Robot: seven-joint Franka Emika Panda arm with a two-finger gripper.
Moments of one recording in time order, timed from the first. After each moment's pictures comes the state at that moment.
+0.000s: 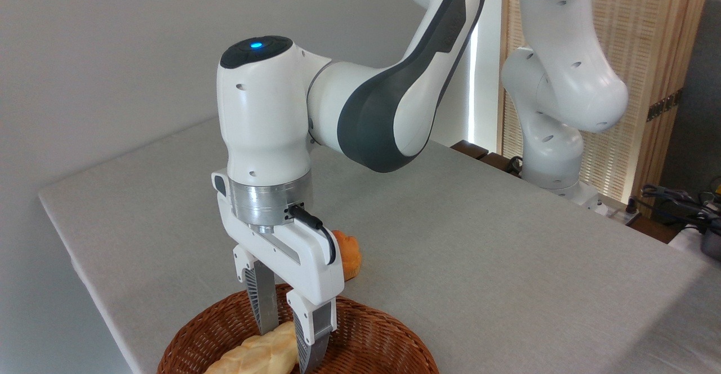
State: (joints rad) arm -0.22 0.20 0.31 -1.88 -0.05 2.24 0.85
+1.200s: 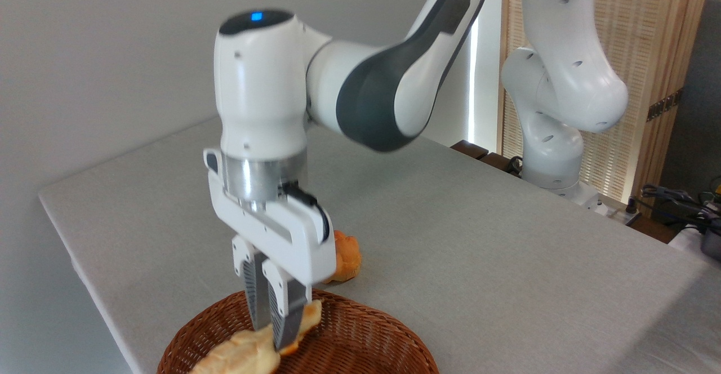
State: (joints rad) arm -0.22 0.16 0.31 -1.85 -0.05 2.24 0.85
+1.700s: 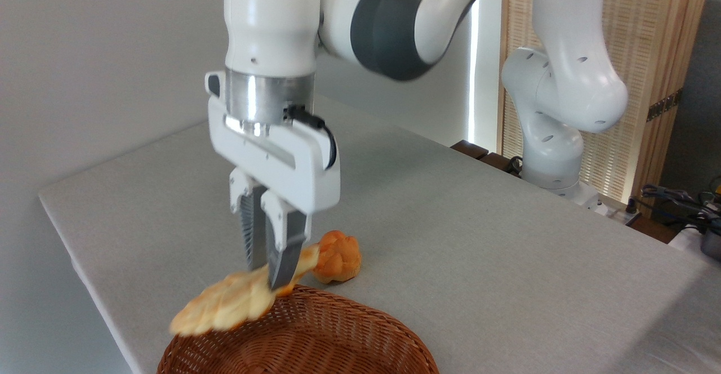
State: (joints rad) arm -0.23 0.02 0.30 -1.84 -0.05 2.10 0.85
